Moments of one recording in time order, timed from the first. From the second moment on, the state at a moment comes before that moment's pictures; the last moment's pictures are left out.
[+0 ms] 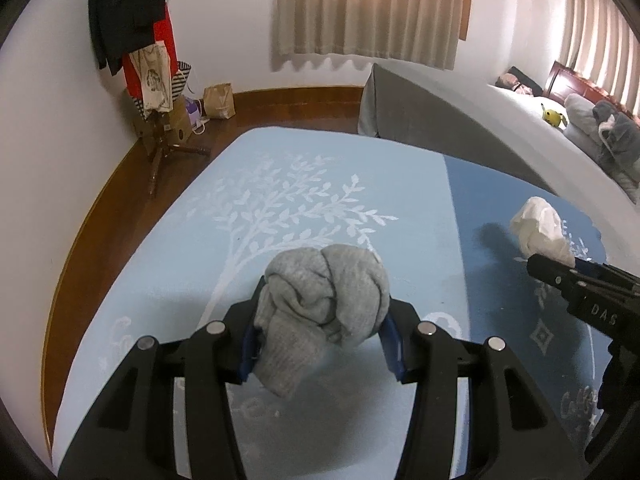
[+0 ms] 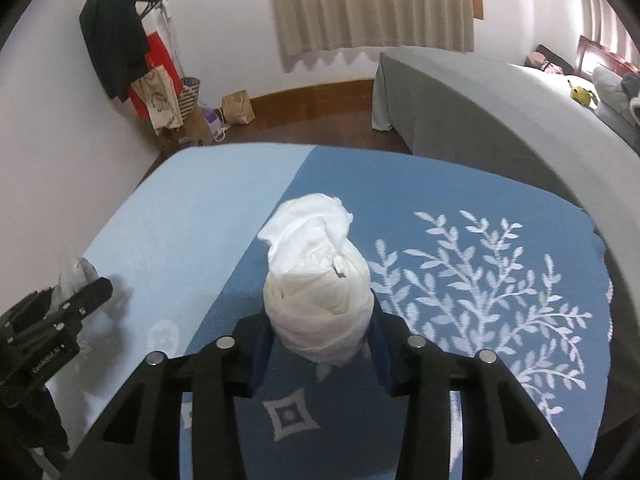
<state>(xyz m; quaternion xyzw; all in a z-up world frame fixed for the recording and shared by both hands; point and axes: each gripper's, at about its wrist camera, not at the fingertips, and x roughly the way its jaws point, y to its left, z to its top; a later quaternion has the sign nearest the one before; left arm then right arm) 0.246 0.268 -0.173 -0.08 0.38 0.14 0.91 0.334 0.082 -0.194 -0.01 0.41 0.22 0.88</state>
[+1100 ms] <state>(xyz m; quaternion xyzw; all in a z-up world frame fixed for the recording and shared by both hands) 0.169 0.149 -0.081 -0.07 0.31 0.07 0.95 0.215 -0.029 -0.086 0.04 0.32 0.20 0.93</state>
